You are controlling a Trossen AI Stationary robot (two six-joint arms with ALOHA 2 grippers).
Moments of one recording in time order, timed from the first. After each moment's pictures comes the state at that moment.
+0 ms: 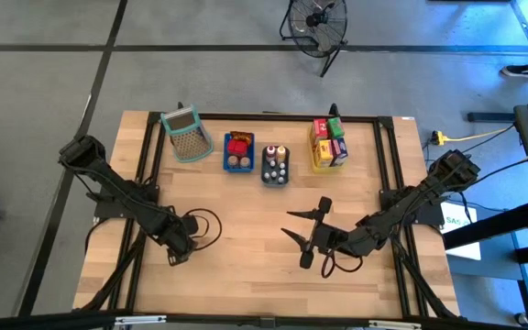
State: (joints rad) left arm -0.65 1.38 0.76 -0.90 0.02 -1.08; right arm 0.65 1.56 0.81 0.74 0.96 -0.32
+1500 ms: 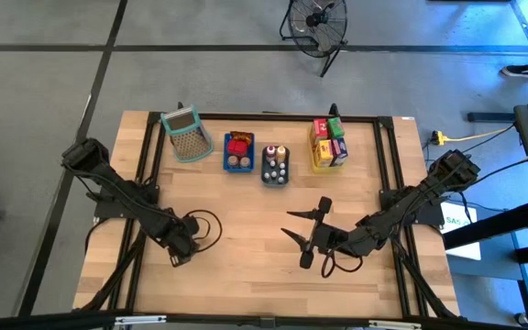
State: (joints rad) left arm -0.65 1.43 0.76 -0.89 0.04 -1.15; right arm 0.65 1.56 0.81 0.74 0.96 -0.32
